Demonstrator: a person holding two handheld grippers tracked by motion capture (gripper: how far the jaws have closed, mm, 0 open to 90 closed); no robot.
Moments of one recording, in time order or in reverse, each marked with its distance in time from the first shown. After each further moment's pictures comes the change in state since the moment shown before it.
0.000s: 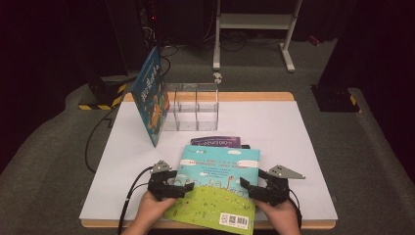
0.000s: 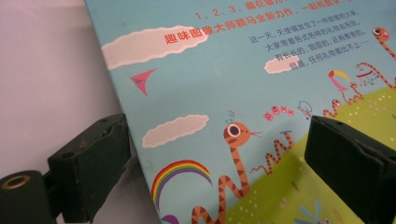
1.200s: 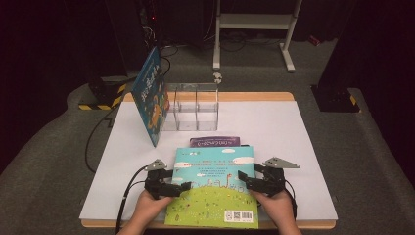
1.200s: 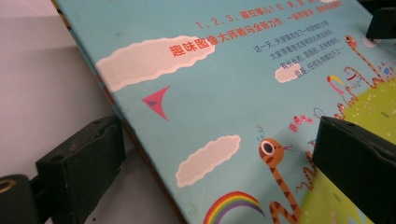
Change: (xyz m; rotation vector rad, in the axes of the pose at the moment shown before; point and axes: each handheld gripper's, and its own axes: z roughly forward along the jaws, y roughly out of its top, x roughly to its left) left arm 0.016 0.002 -0.001 0.021 -0.058 -0.065; right arm -0.014 0.011 0.022 0.029 0.001 0.010
